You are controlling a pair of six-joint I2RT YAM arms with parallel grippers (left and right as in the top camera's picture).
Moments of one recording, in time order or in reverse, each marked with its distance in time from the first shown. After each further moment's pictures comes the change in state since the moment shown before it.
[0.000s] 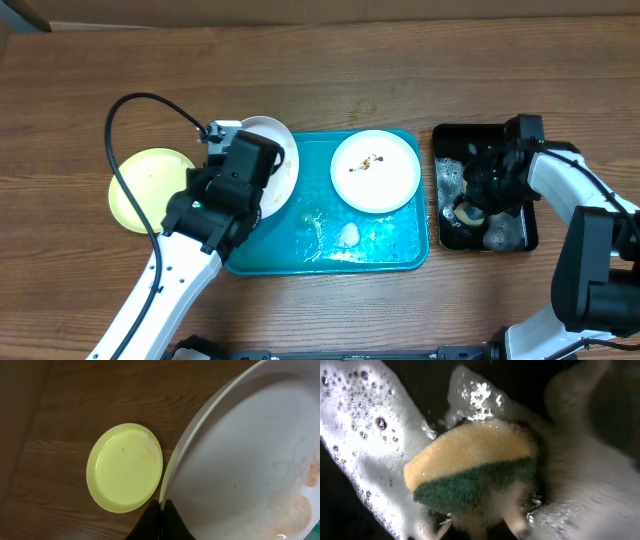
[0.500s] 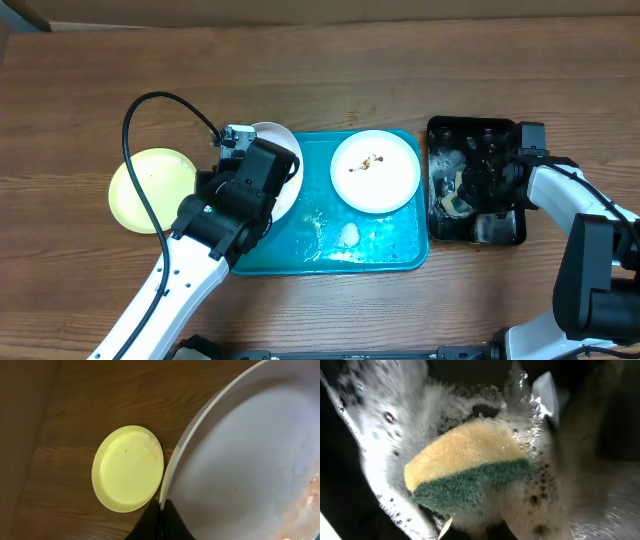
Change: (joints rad) left arm -0.062 0.000 0.000 -0.031 -0.051 0.000; right arm -0.004 -0.037 -0.090 0.177 -0.154 0.184
